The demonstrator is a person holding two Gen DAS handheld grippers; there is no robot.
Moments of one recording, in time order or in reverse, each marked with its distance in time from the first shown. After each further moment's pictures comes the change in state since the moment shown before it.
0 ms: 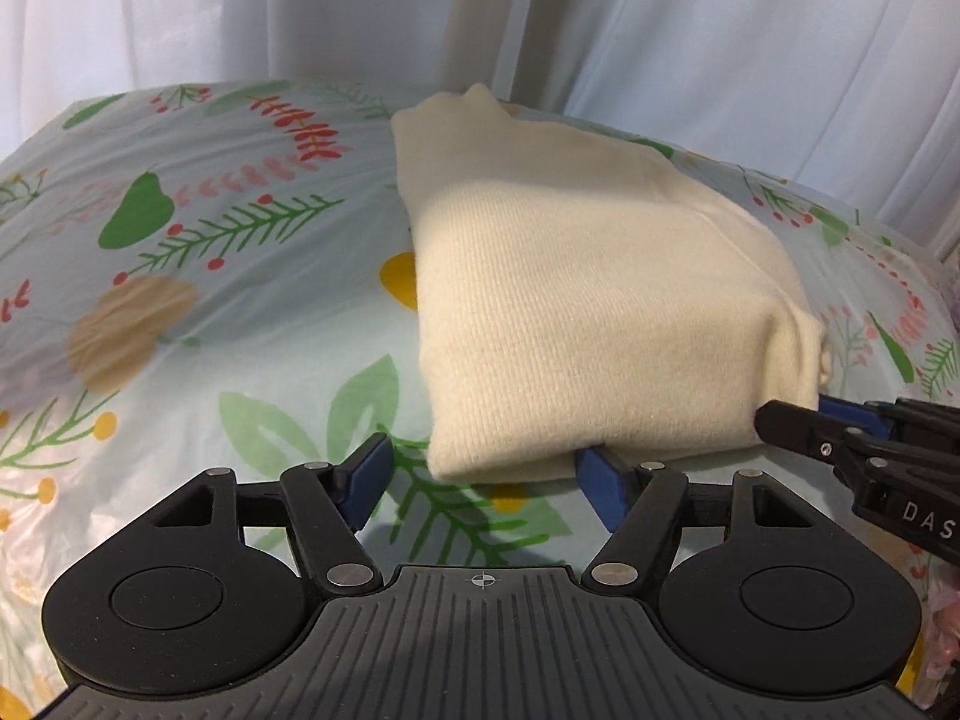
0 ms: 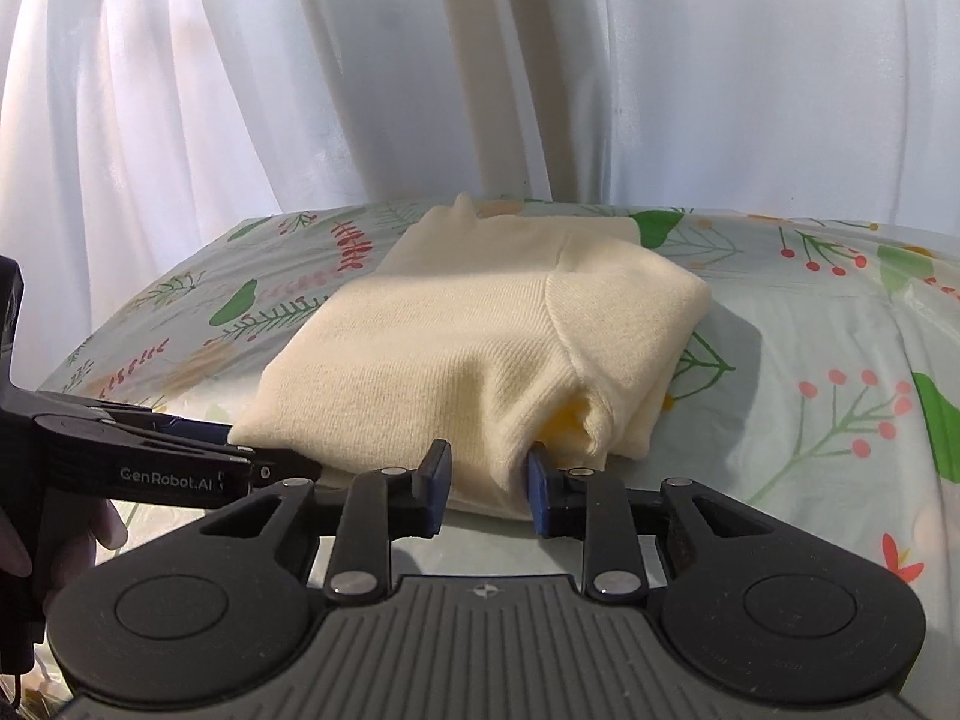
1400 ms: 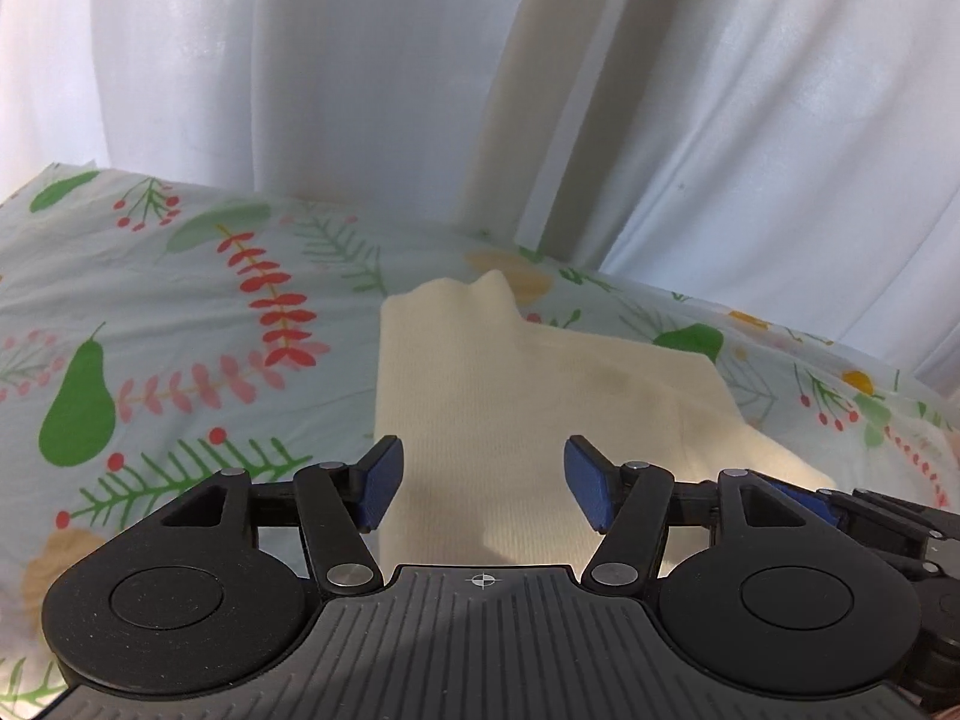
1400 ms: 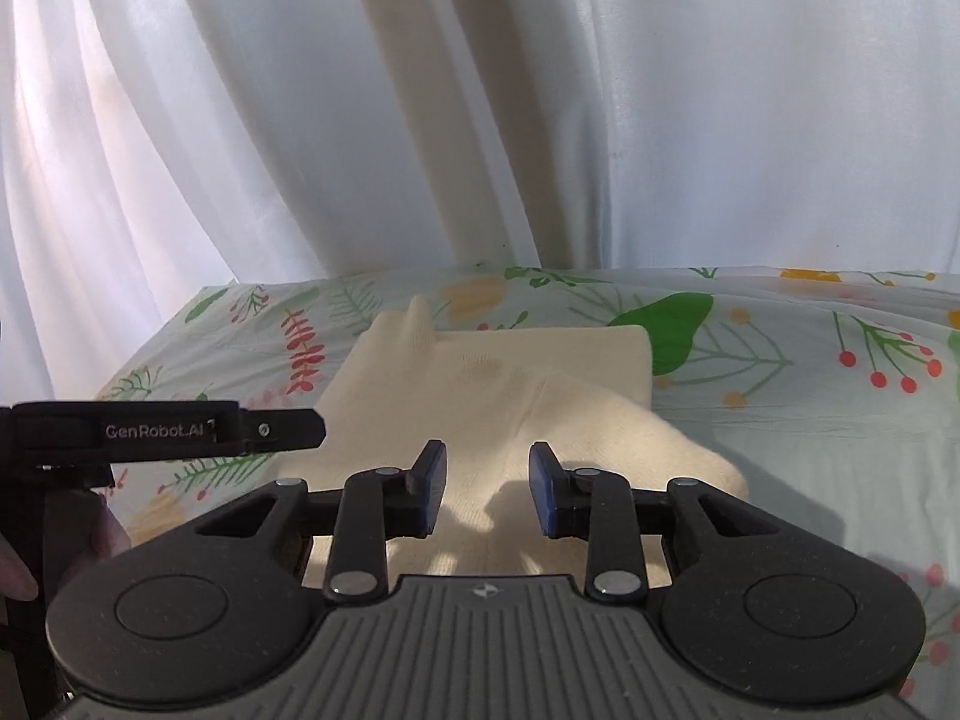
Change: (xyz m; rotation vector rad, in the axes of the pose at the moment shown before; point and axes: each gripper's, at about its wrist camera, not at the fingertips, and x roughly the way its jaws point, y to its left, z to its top) left arm 0.063 -0.006 0.130 -0.066 -0.091 0.035; right arm 0.096 -0.015 0.112 0.035 -0.009 -0.023
